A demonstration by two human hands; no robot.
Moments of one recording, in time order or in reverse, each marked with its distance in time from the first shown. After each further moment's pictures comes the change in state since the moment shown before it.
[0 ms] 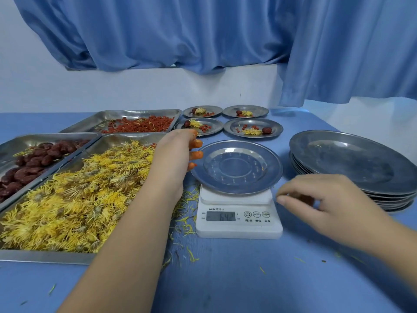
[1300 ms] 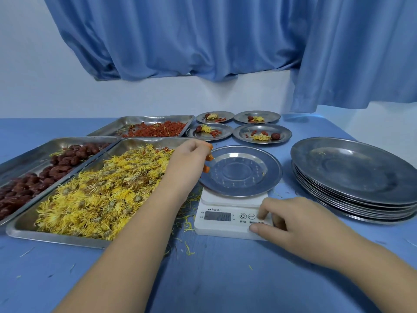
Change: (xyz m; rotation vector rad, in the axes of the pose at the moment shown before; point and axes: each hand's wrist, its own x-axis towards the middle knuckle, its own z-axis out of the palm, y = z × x) left_hand -0.003 -0.019 0.002 0.348 -0.035 0.221; right_hand -0.001 -0.012 0.019 -0.097 -0.288 0.148
